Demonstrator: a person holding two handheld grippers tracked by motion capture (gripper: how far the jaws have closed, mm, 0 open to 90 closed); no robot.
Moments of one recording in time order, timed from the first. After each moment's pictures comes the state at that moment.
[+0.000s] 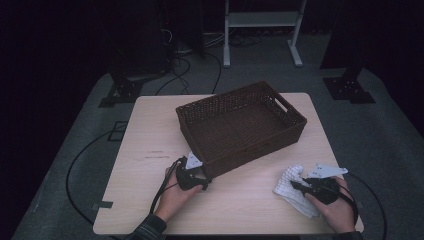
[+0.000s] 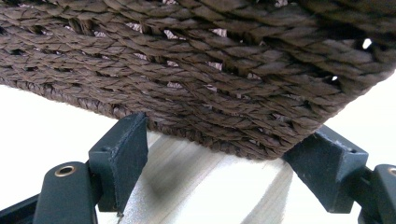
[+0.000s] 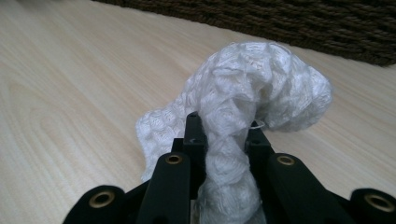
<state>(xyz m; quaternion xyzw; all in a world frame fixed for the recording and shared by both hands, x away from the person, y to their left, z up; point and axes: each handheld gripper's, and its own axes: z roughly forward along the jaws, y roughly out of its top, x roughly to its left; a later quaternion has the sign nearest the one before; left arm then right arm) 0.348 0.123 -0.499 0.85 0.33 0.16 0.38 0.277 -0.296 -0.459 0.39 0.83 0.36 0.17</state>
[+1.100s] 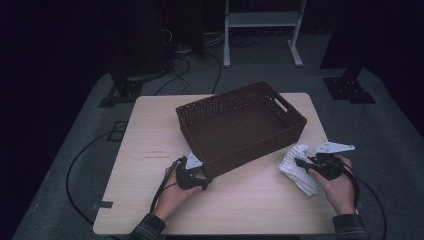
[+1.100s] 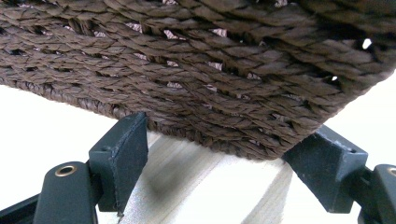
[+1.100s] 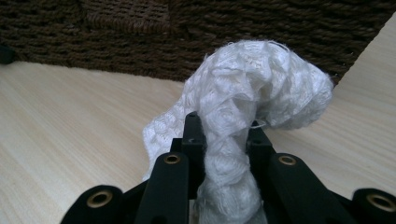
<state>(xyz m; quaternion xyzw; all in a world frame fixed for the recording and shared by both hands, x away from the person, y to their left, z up) 0.348 0.123 -0.499 0.85 0.33 0.16 0.38 0.328 -0.315 -0.435 0.43 0.79 0.39 0.19</state>
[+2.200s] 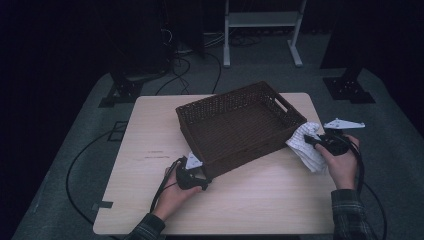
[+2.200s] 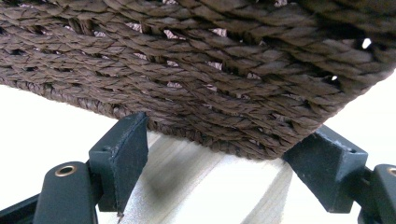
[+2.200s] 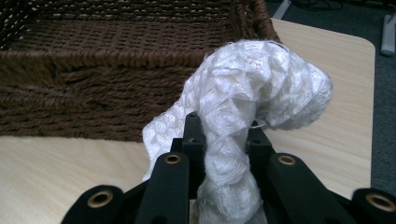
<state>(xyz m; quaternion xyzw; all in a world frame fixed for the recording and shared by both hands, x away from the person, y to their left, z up) 0.348 0.123 -0.499 0.85 0.33 0.16 0.38 0.382 -0.343 -0.412 0.48 0.75 0.40 0.22</state>
